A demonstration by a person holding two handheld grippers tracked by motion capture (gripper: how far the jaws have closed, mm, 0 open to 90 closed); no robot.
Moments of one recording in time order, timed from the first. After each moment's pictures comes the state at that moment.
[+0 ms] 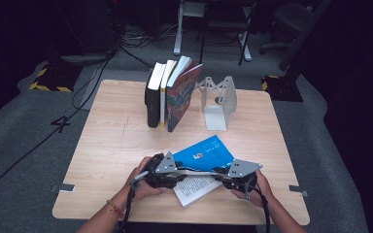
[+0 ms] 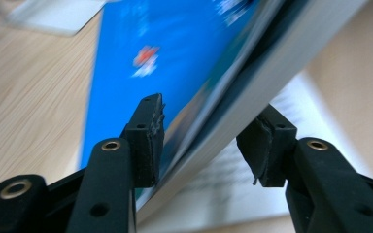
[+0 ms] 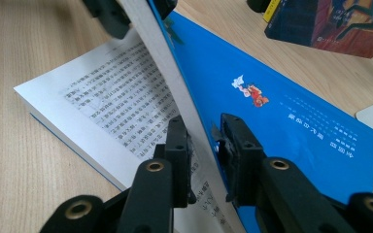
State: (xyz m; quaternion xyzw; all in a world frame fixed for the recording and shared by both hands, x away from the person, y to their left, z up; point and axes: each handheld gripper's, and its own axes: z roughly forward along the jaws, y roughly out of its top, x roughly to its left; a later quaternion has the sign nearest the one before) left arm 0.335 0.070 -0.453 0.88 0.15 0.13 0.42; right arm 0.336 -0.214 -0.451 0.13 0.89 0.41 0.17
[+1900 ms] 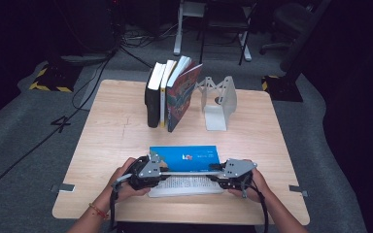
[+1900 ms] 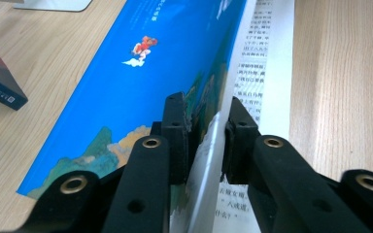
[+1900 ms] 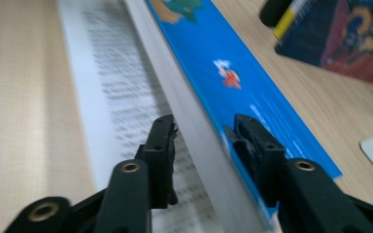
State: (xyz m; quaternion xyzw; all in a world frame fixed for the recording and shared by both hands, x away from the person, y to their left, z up) left arm 0.331 0.125 -0.449 0.90 0.13 0.13 0.39; right arm 0.350 -0.206 -0.457 0.09 0.89 0.41 0.18
